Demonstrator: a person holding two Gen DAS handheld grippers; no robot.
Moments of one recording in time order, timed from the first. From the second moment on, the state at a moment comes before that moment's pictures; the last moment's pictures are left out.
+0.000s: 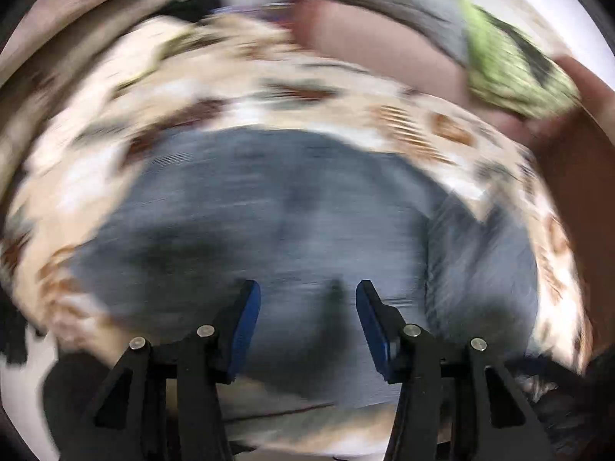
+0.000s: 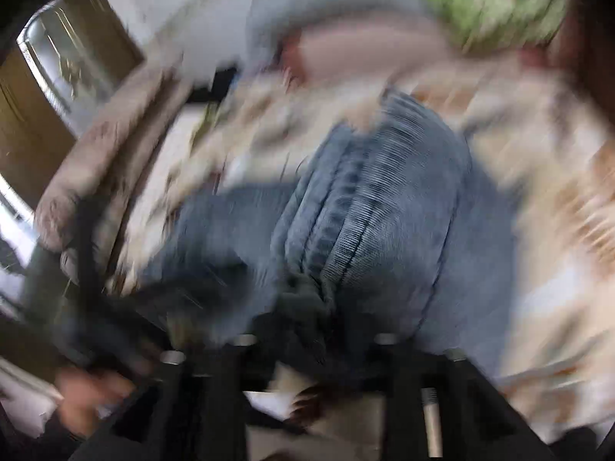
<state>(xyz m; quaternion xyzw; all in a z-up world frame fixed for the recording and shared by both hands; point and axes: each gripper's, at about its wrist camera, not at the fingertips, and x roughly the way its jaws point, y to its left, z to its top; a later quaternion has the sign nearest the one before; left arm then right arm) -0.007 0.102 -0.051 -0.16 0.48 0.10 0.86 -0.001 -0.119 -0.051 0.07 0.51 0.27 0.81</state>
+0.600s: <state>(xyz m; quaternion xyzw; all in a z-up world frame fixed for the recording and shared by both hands) 0.036 -0.079 -0.091 0.05 0.50 -0.02 0.86 0.009 -0.279 -0.116 0.42 0.53 0.24 0.70</state>
